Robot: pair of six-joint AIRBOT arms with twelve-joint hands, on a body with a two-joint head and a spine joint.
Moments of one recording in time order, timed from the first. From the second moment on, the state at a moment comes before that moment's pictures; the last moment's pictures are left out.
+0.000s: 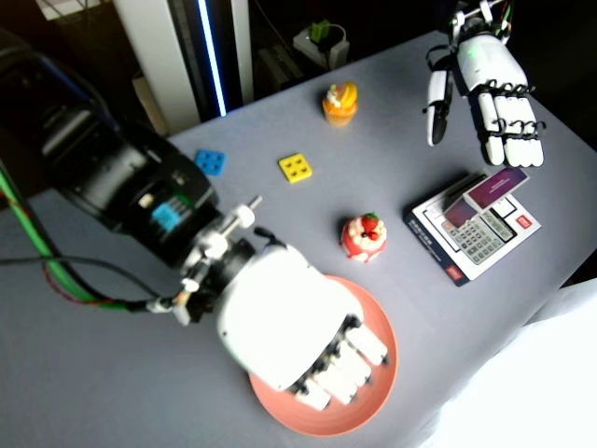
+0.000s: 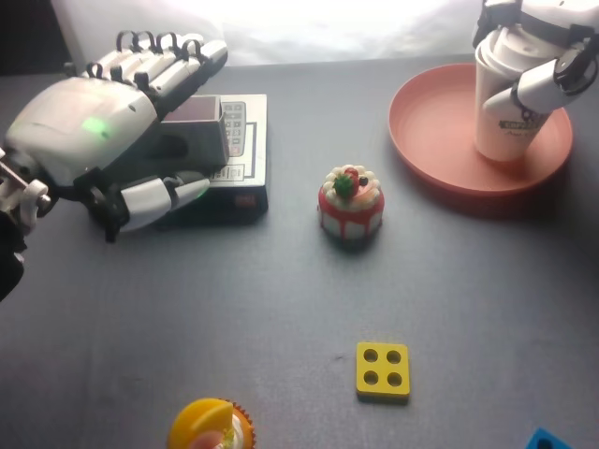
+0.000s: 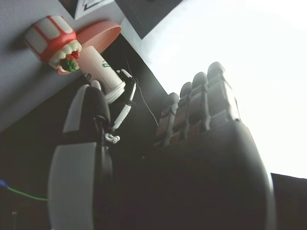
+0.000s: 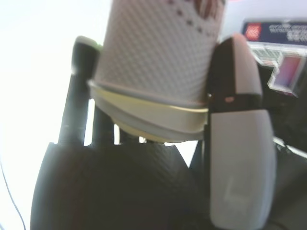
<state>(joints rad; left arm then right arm) 0.84 -0.85 1.11 -0.25 -0.88 1.01 -0.50 -1.21 1.55 0.60 0.23 -1.33</state>
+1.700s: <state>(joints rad) 0.92 -0.85 1.09 -0.29 -0.94 0.98 -0.50 -1.06 1.33 0.49 0.32 -1.35</state>
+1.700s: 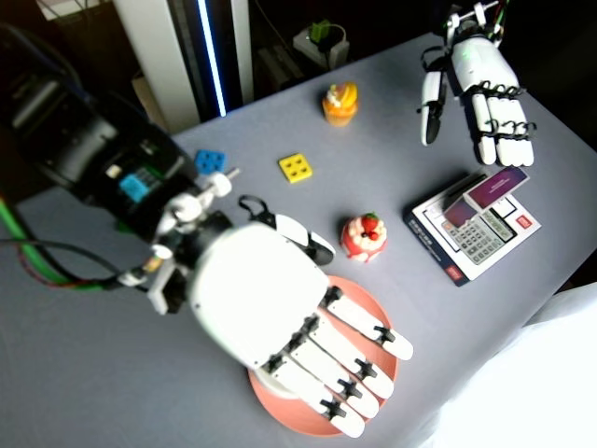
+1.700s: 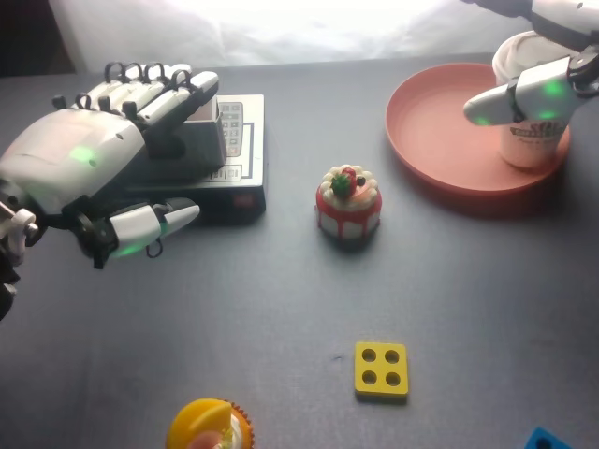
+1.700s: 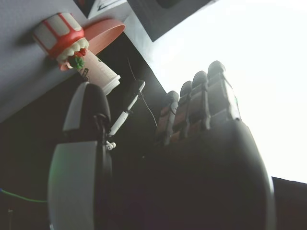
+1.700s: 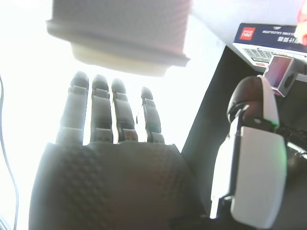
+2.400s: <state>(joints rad) 0.98 -0.83 1.07 -0.34 -1.04 0.97 -0.66 -0.81 1.03 0.28 0.68 -1.18</state>
